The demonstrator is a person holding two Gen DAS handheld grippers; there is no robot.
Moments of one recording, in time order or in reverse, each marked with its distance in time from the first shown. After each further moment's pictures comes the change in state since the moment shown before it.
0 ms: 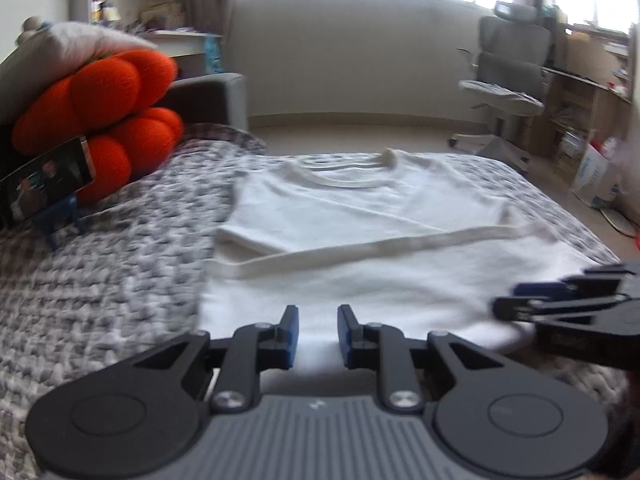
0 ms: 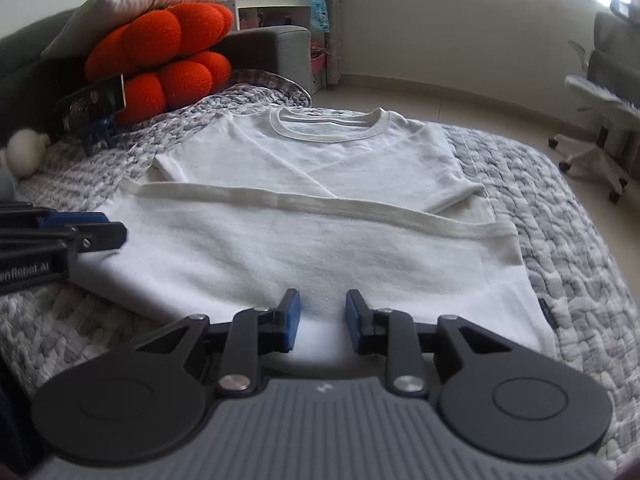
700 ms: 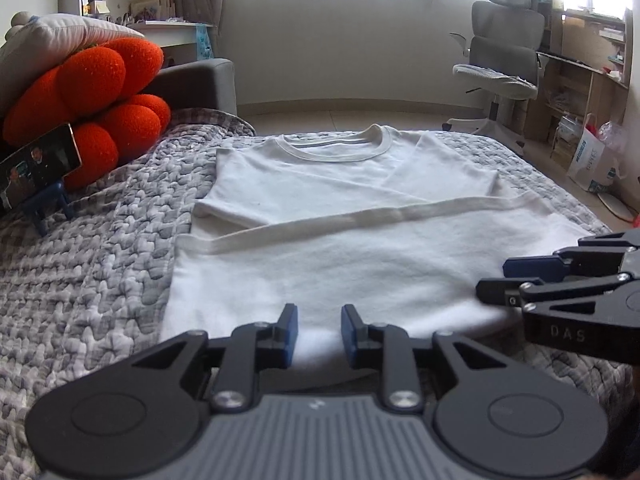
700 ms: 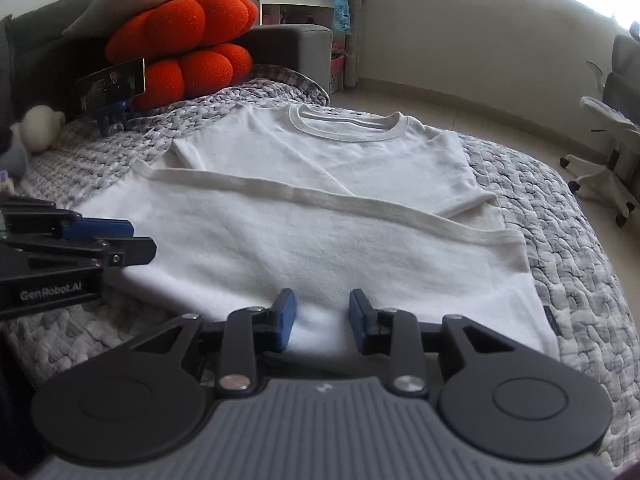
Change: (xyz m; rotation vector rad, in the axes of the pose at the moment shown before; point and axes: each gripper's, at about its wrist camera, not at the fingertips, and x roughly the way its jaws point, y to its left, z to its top) left arm 0.006 0.000 -0.011 -0.009 0.025 0.001; right arm -0.001 0.000 -0.003 -0.050 0.001 0.032
